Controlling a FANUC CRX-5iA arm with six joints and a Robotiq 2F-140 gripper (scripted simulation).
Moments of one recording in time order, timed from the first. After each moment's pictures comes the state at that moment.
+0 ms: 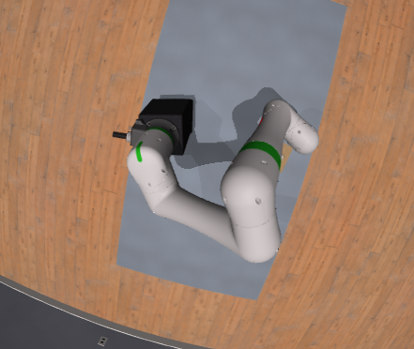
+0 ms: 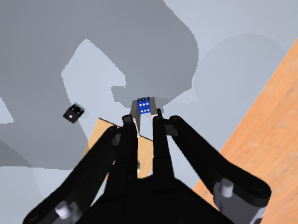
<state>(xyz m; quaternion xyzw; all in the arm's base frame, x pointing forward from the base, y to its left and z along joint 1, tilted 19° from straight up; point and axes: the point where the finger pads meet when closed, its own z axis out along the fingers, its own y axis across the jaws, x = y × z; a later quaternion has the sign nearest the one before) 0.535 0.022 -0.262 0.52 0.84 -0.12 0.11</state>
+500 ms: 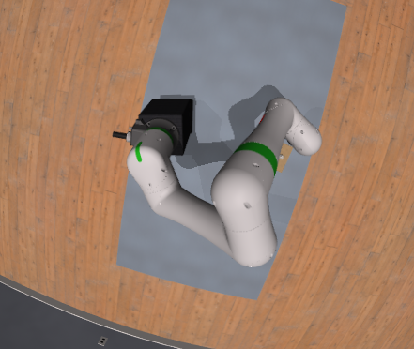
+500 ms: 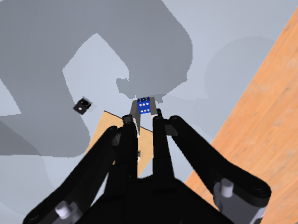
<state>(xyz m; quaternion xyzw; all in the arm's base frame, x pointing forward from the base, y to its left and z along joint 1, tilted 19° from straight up) 0.533 0.032 -0.231 0.52 0.84 -0.12 0.11</state>
